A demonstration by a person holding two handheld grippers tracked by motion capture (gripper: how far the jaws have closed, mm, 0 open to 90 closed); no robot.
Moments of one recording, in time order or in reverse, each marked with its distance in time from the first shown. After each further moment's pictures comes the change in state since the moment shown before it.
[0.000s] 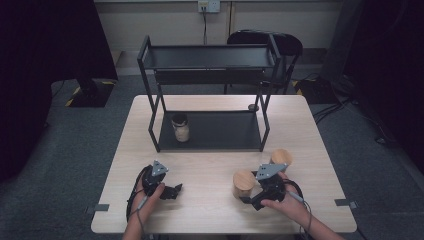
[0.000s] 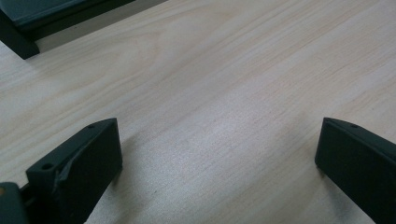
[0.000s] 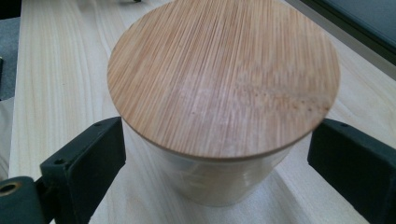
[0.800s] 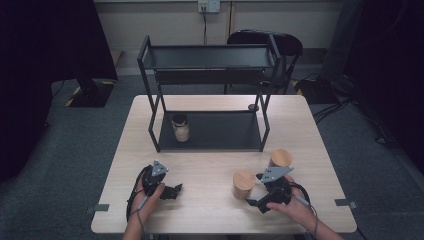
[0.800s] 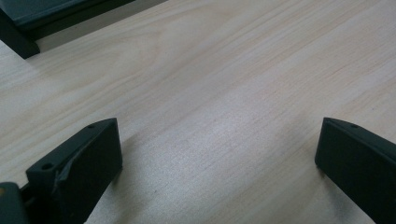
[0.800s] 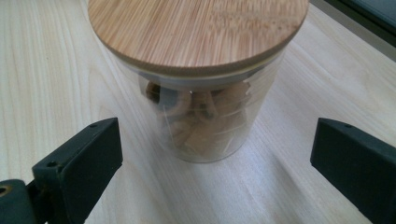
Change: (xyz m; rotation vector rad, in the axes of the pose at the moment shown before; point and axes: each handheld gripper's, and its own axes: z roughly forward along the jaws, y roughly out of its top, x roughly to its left) left arm 0.000 0.000 0.000 0.000 0.001 -0.001; right arm -0.001 -0.014 -0.010 0.041 -0.042 0.022
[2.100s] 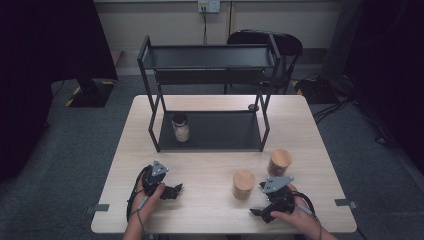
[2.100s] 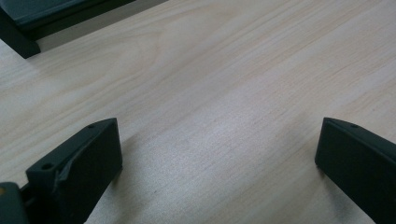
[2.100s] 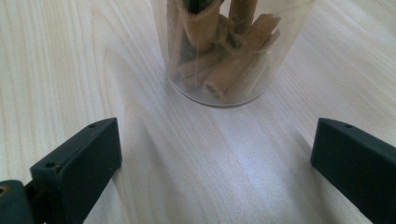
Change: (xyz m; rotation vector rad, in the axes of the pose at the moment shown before) left arm 0.000 0.000 0.000 0.000 0.003 -0.003; right arm 0.012 -0.025 0.000 0.068 -0.025 -0.044
